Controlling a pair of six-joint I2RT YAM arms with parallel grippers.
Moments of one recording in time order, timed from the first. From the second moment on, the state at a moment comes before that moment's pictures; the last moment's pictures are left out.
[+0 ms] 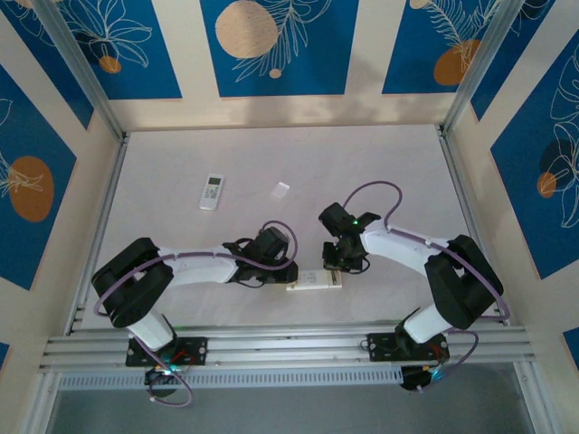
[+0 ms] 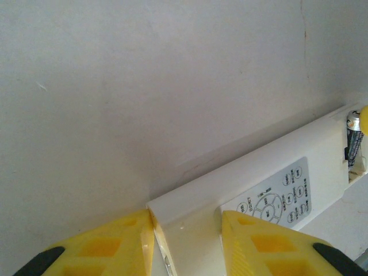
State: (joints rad) left arm -0.94 1.62 0.78 -0.15 0.17 -0.84; right arm 0.64 1.51 0.86 -0.77 -0.09 0.74
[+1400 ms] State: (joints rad) left arm -0.94 1.62 0.78 -0.15 0.17 -0.84; right arm 0.66 1.34 0.80 -0.84 -0.07 0.88
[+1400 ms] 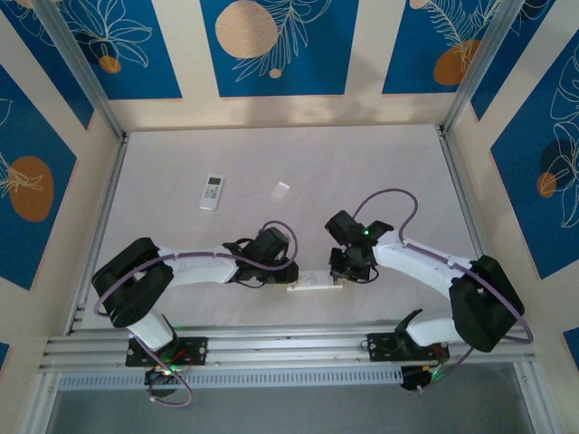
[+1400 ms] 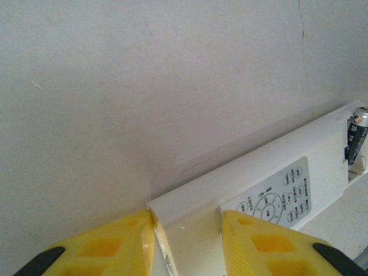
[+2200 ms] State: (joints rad) left arm -0.94 1.62 0.78 -0.15 0.16 -0.83; right arm 0.64 1.50 0.82 -0.74 -0.07 0.81
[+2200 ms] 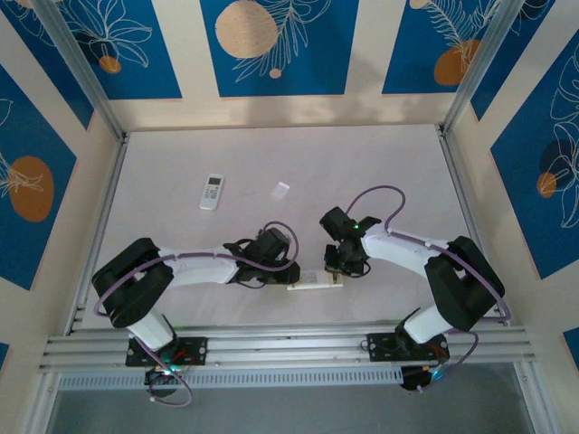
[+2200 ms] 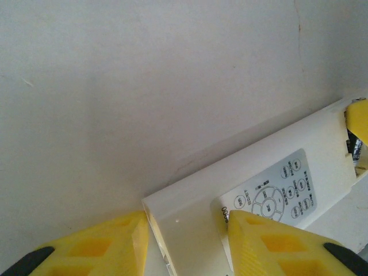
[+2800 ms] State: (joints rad) left arm -0.95 1.49 0.73 -0.10 0.08 -0.73; right arm 0.36 1.47 0.87 -0.80 -0.10 1.07
